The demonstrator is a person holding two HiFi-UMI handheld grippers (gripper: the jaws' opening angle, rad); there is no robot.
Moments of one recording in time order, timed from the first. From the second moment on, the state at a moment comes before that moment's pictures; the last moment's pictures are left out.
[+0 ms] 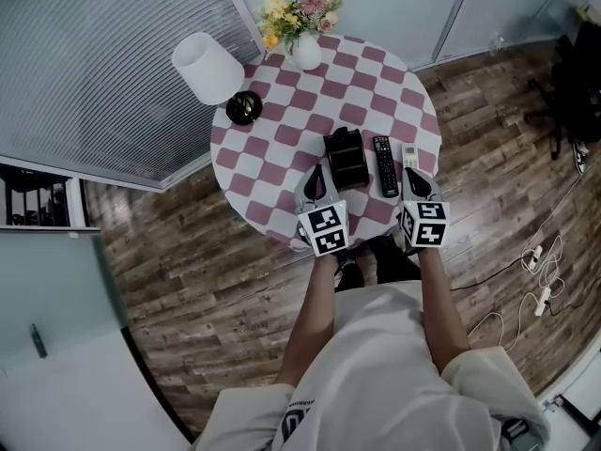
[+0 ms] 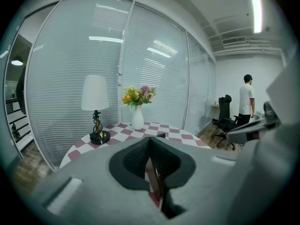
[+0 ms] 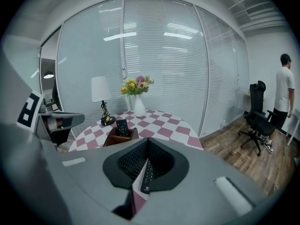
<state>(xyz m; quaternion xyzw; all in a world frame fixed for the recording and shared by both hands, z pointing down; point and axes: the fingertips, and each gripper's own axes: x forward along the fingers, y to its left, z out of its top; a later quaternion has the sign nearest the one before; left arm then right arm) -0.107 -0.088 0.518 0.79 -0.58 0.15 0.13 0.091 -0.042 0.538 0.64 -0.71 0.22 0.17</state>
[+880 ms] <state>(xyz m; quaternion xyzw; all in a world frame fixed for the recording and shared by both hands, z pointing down) -0.090 -0.064 0.530 0.78 -0.59 0.16 0.15 0.120 -0.020 0.551 0.66 -0.69 0.25 0.16</state>
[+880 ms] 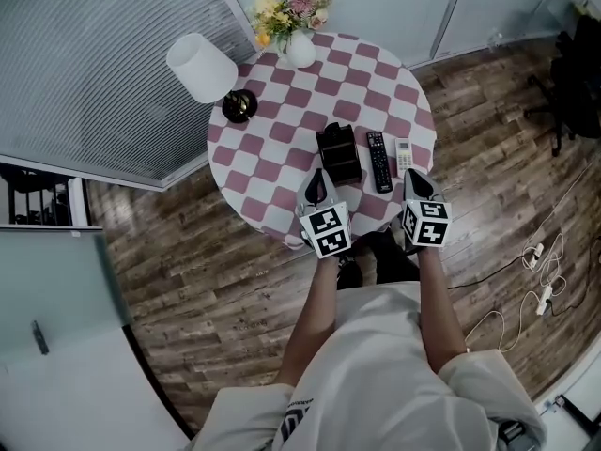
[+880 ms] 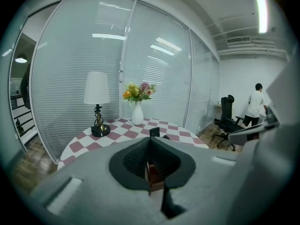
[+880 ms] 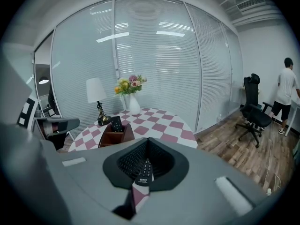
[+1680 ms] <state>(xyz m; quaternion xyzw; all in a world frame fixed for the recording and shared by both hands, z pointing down) 0.079 -0.107 0.578 0.76 -0.57 0.21 0.23 0.183 -0.076 0.565 0.55 -0.77 0.23 0.22</state>
